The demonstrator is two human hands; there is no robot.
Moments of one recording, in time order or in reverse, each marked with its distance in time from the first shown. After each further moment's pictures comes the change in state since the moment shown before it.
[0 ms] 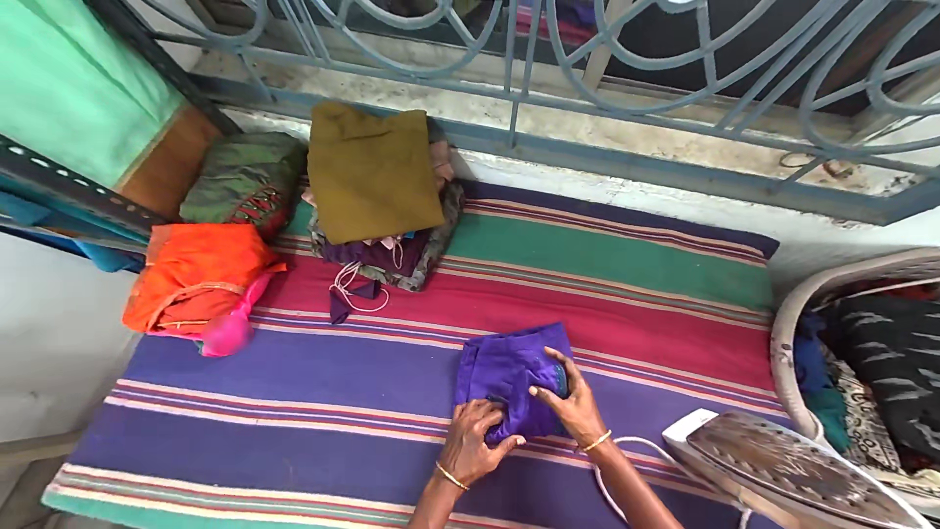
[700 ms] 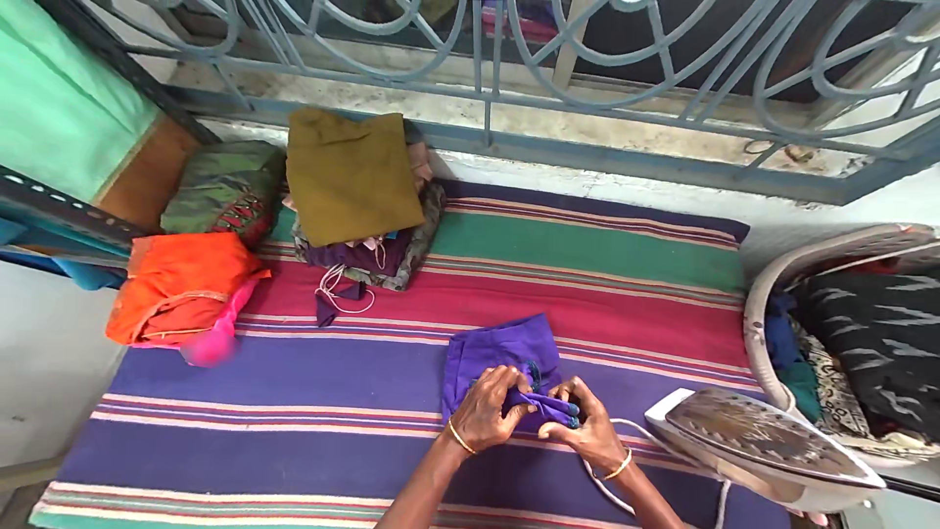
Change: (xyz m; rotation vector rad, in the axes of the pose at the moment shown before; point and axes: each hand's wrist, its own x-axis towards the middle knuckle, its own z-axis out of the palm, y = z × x) left_hand 0.058 0.041 -0.014 -0.219 -0.090 0.313; right_hand -0.051 0.002 -0.036 0.043 -0.082 -0.350
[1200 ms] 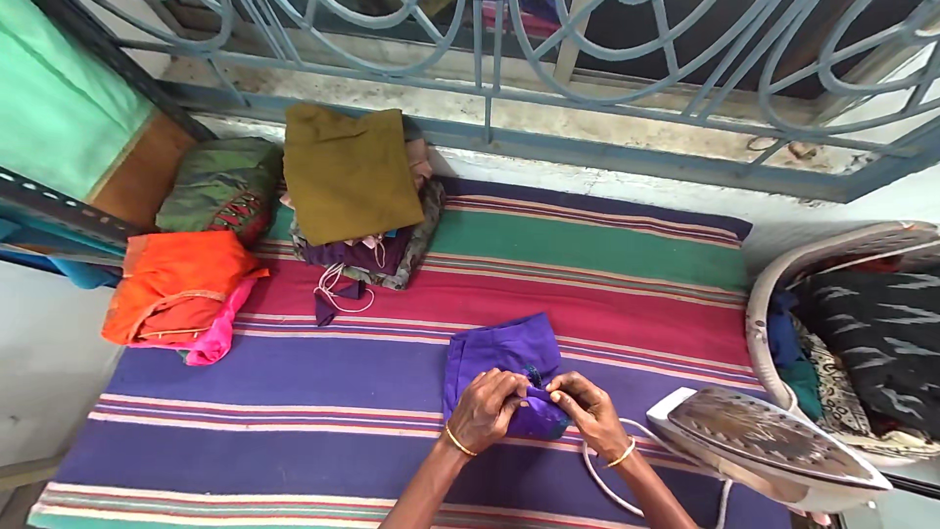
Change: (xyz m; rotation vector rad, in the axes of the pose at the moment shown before) left_hand -0.007 -0.007 0.003 0.149 0.103 0.071; right_hand 0.013 0.001 -0.006 0.016 -0.036 -0.002
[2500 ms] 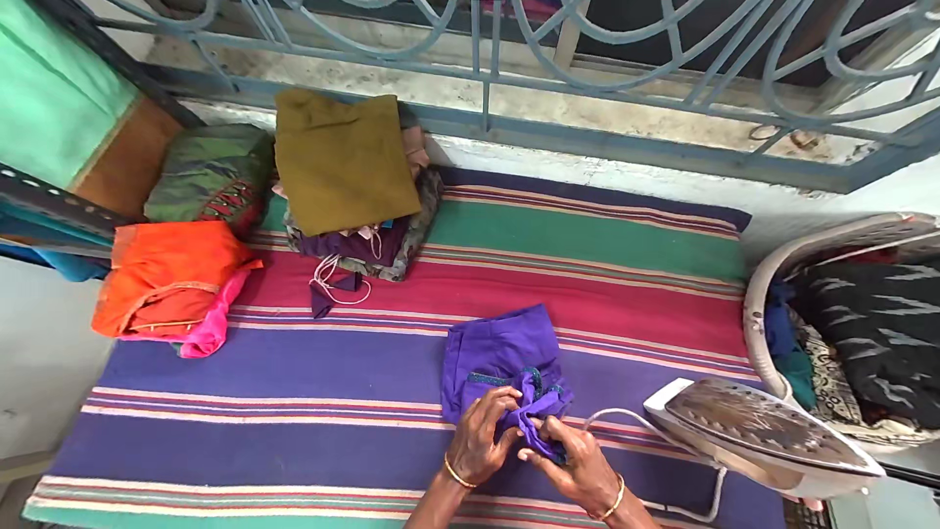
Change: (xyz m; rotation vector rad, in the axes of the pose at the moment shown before) left_hand -0.053 0.017 0.019 -0.112 0.077 -0.112; right_hand -0.052 -0.022 0.032 -0.448 -0.108 -0.156
